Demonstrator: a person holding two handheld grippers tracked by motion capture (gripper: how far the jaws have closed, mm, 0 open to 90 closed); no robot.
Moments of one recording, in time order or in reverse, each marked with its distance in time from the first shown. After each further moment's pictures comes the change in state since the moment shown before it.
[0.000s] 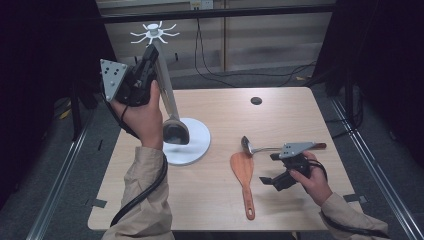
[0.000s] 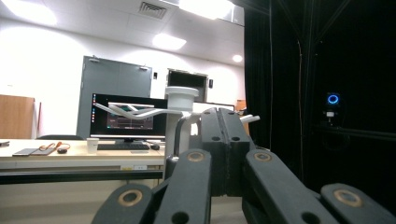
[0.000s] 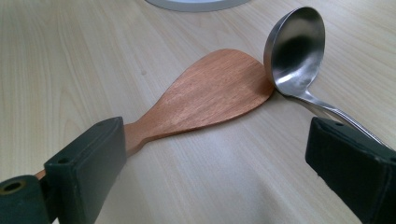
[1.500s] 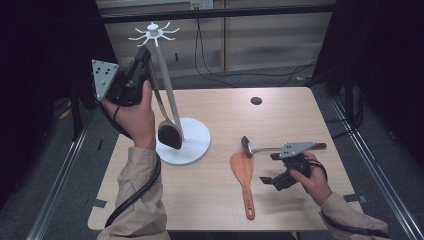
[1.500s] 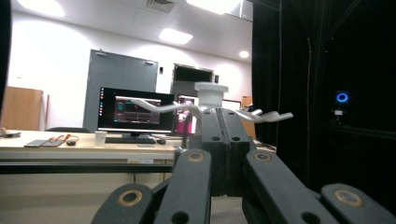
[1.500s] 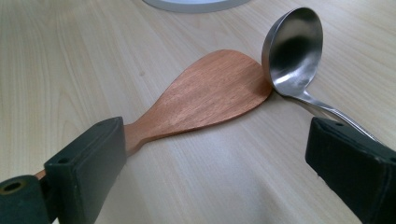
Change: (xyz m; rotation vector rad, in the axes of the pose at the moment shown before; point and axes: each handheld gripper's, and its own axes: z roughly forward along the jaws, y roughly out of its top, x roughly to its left) left arm 0.015 -0.001 -0.006 0.022 0.016 -0.011; right arm -0.001 -0.001 0.000 -0.003 0.000 0.001
